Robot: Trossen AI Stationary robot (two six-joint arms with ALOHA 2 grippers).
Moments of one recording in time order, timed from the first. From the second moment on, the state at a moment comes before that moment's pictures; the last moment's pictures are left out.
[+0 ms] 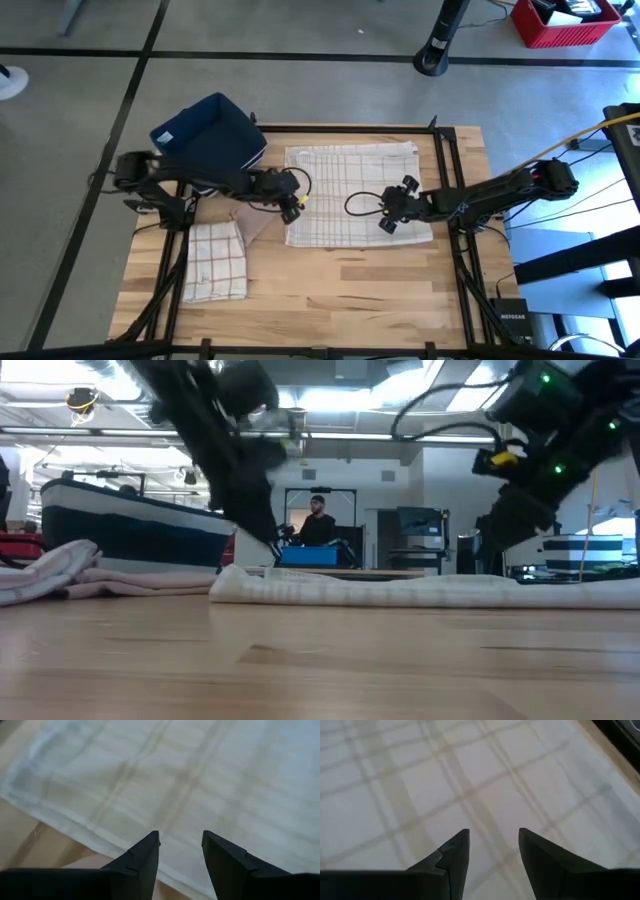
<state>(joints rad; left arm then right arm) 0.10 1.56 0.88 -0.26 -0.25 -0.32 0.08 1.18 0.46 -0.29 0.52 0.38</state>
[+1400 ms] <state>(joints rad) 0.46 1.62 0.95 -0.48 0.08 0.09 -0.31 1.08 0.66 -0.65 0.18 -0.01</state>
